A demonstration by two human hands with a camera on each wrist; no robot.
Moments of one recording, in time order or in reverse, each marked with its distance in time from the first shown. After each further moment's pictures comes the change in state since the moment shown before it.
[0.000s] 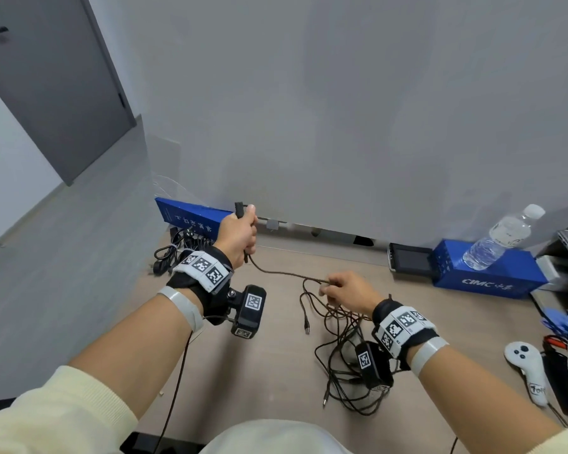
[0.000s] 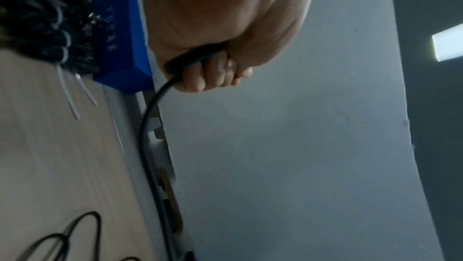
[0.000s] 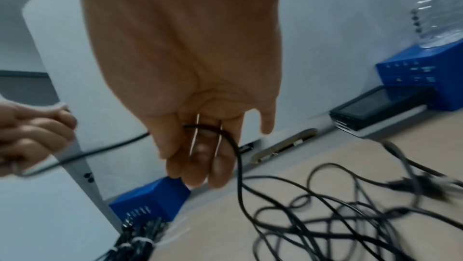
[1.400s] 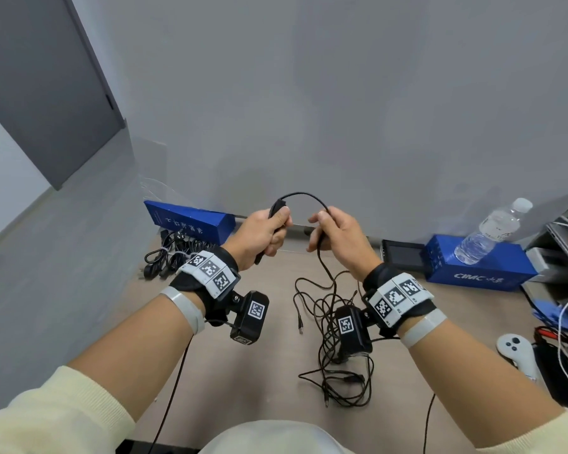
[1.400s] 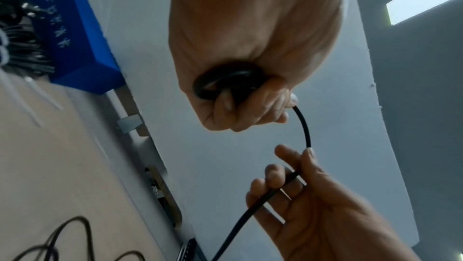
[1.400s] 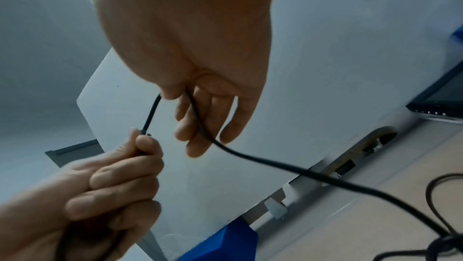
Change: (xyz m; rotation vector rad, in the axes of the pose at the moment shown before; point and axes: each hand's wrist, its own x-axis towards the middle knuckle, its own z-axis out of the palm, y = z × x) left_hand -0.014 0.004 0.035 0.209 -0.505 0.164; right_hand 0.002 -0.074 -0.047 0.526 0.311 -0.272
